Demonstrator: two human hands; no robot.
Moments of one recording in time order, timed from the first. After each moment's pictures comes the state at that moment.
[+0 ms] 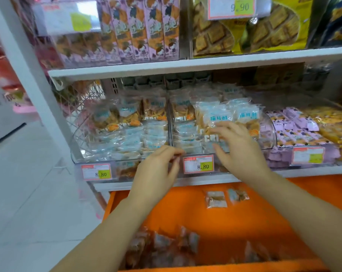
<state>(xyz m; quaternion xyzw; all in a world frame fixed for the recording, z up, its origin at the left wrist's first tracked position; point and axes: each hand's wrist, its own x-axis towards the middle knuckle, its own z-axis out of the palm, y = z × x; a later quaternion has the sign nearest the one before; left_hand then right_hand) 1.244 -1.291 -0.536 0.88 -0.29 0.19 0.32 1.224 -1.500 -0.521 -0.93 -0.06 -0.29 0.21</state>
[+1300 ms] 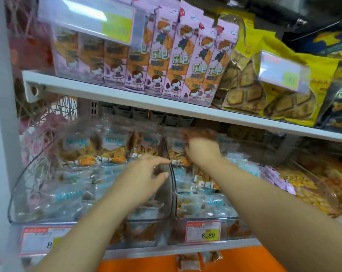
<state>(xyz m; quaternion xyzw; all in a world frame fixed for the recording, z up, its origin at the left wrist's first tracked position) 1.366 -1.273 -0.506 0.88 -0.28 0.04 0.38 1.398 -1.455 -0.466 -0.97 0.05 -0.22 -0.07</state>
